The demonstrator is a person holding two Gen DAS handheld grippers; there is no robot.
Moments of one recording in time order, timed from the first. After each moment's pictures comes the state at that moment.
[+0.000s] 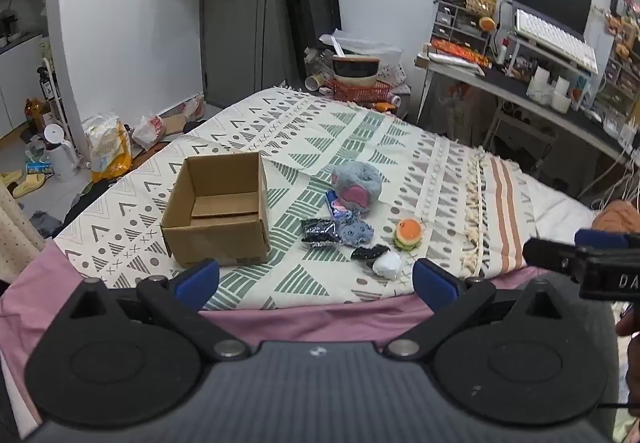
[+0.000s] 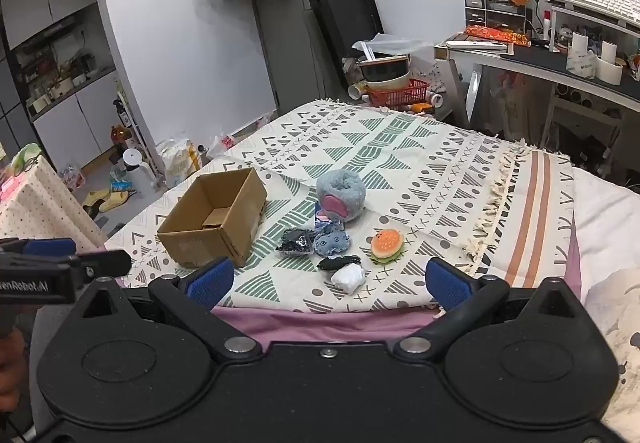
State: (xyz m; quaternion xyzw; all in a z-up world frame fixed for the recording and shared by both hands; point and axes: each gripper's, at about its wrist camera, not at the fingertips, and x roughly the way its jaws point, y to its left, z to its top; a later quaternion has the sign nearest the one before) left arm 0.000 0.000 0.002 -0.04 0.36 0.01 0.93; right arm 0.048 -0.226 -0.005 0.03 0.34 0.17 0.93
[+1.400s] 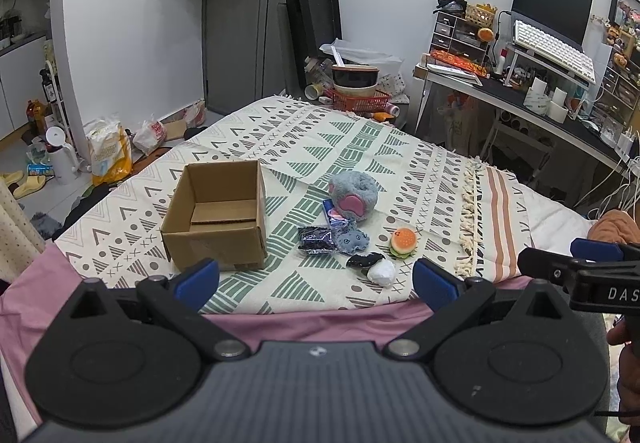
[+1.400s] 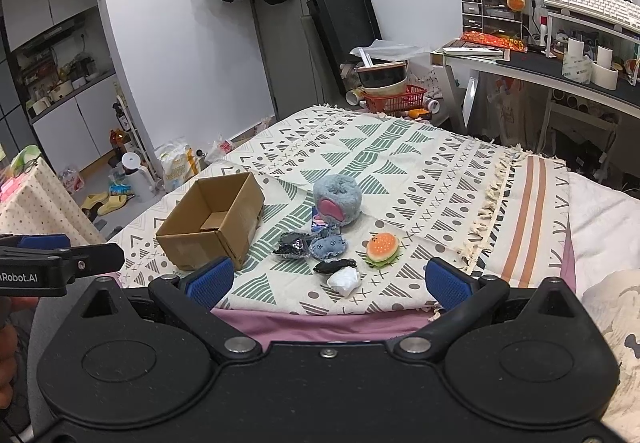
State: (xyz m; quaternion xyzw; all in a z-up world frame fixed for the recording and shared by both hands) left arm -0.005 0.001 0.011 -0.05 0.34 0.01 0.94; right arm 0.046 -0.227 -0.004 0.03 0.33 0.16 0.93
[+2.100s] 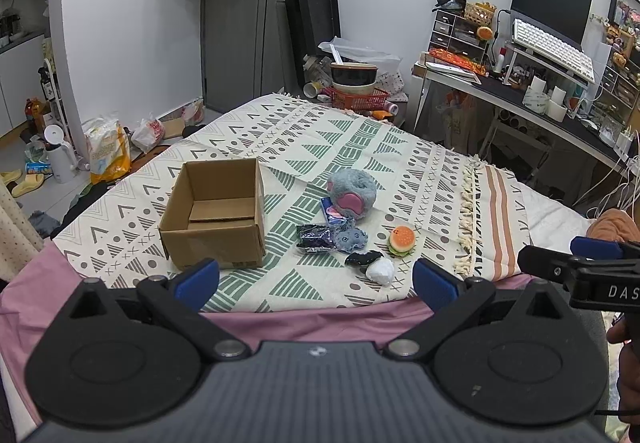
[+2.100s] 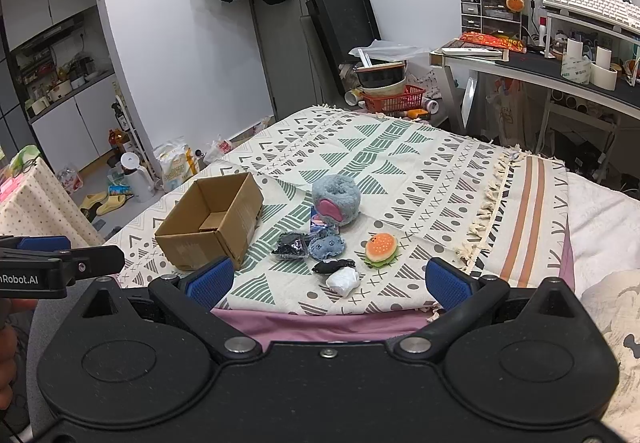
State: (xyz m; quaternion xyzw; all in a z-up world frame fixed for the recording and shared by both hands) left arm -0.006 -0.001 0.011 -0.05 0.34 0.01 0.94; right arm 0.046 -0.226 -0.004 0.03 0.33 0.16 0.93
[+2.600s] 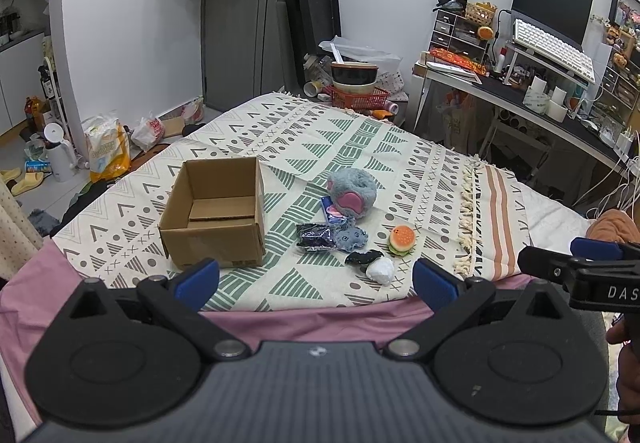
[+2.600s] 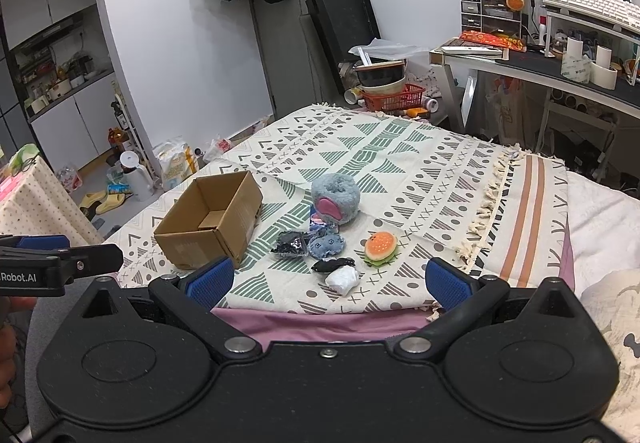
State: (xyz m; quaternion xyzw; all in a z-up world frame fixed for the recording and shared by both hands) left arm -0.008 -0.004 0.012 -0.05 0.34 0.01 0.94; right arm 0.045 -0.227 -0.006 0.02 0.33 0.16 0.93
